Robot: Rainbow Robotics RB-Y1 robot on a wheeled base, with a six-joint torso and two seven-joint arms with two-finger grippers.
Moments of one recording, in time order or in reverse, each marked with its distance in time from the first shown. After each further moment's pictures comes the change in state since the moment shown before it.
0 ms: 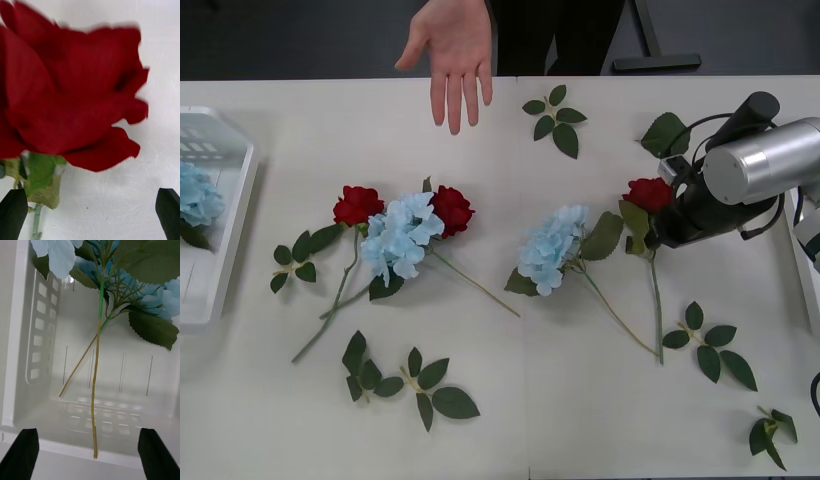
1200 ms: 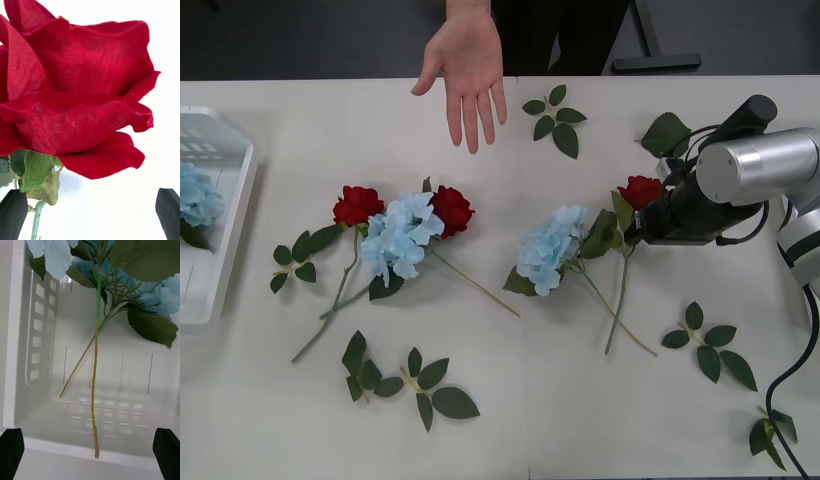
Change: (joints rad) right arm 0.035 0.104 -0.136 -0.007 0.022 0.038 -0.186; left arm 0.001 0.000 -0.001 0.000 0.001 0.000 -0.026
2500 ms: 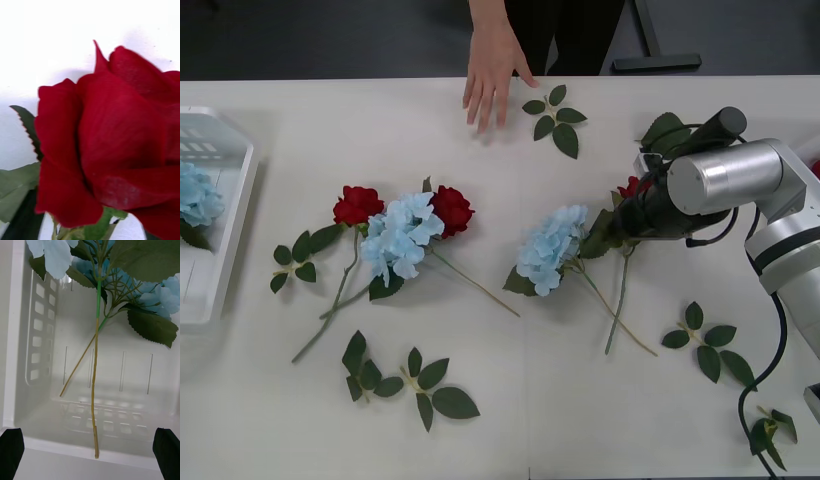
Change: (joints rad) right arm 0.000 0.078 0.012 0.025 0.090 -0.125 0.000; left arm 0.000 0.000 0.000 0.000 0.000 0.000 0.000
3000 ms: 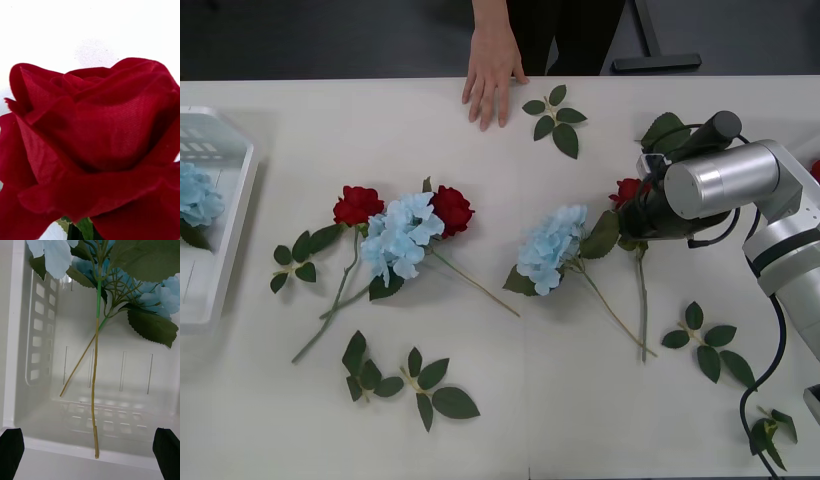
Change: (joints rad) right arm 0.000 0.000 0.014 0.008 0.051 -0.015 0.000; left arm 0.000 0.000 0.000 0.000 0.000 0.000 0.000
